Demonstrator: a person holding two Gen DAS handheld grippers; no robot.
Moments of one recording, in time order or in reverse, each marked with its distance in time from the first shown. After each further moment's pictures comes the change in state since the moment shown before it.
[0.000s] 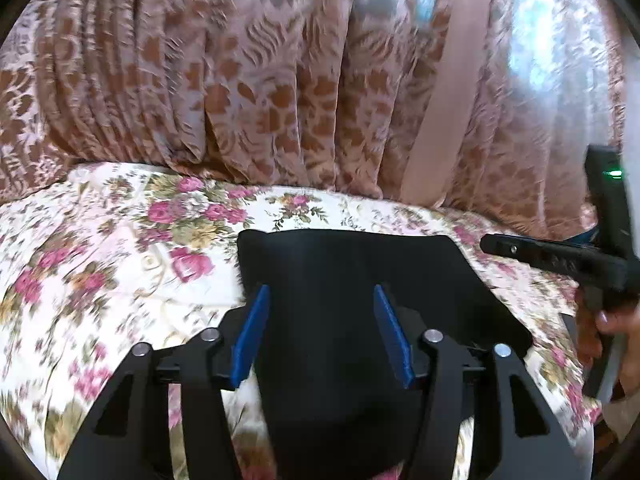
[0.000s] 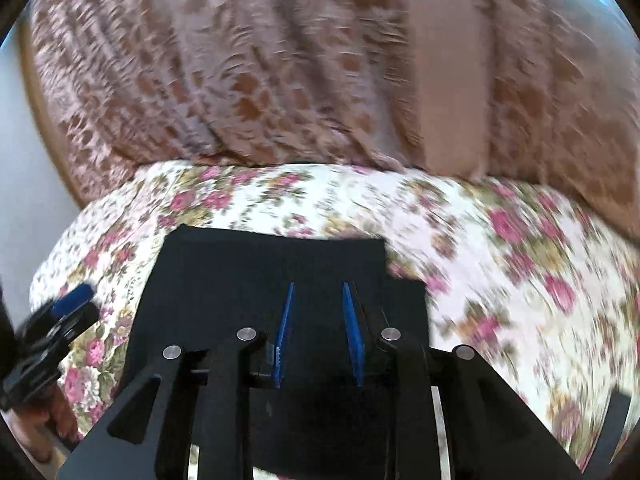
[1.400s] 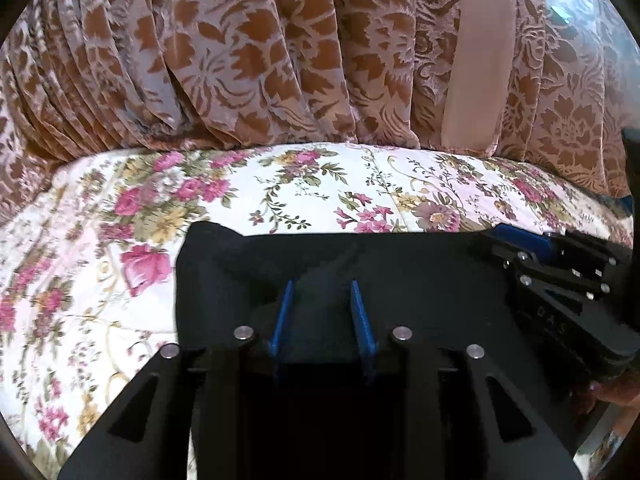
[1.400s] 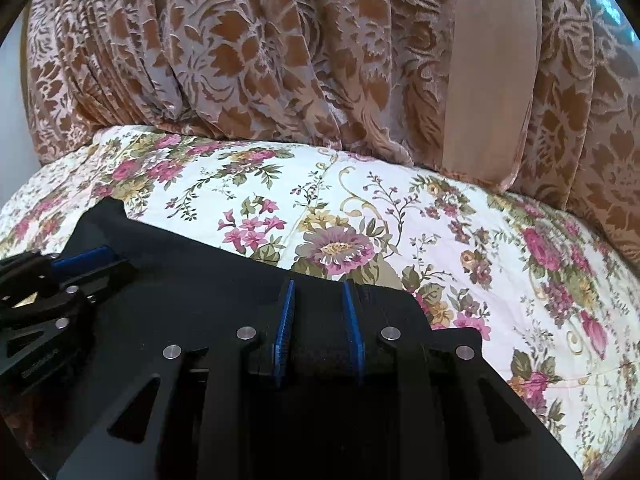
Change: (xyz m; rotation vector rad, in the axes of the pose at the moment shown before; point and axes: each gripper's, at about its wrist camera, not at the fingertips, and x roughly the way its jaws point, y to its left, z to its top) left arm 0.106 -0.027 -0.009 0.102 0.090 0.160; right arm 0.107 -0.001 -0.021 -0.108 -0.049 -0.145
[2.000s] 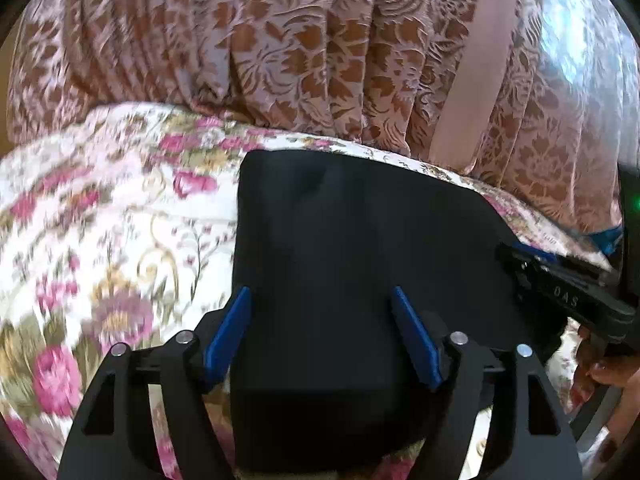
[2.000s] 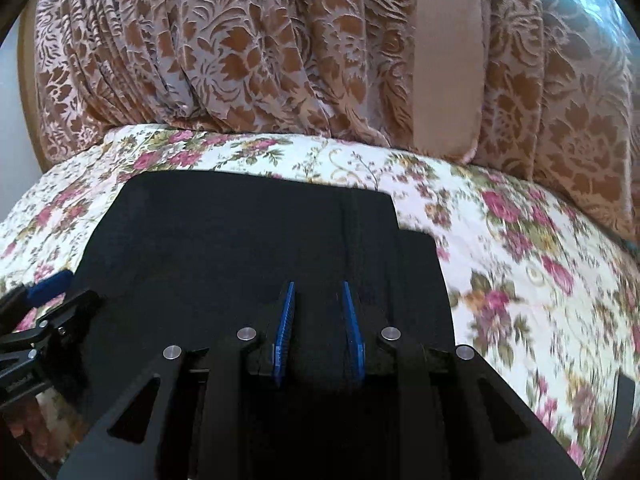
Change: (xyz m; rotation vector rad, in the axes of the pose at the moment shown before) left arm -0.072 0.040 -0.079 -0.216 -0.042 -0.105; right arm -0.077 0.001 -0.046 0.069 0.023 -0.014
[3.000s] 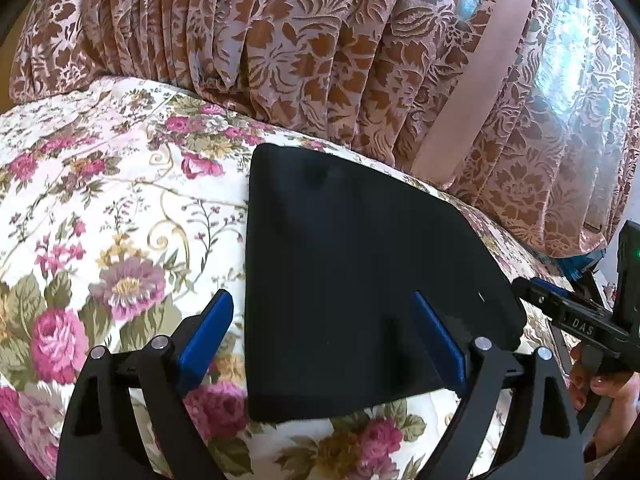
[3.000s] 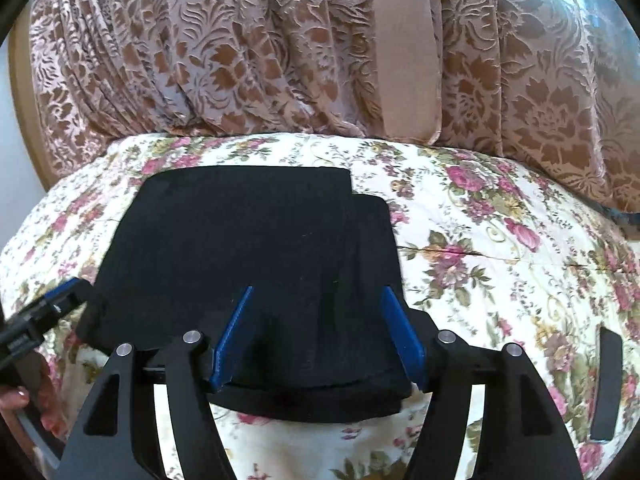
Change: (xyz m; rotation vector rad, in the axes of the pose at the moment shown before) left arm -0.023 0.019 -0.006 -0.084 -0.006 -0.105; right arm -0.056 -0.022 -0.017 0.059 0.025 -0.013
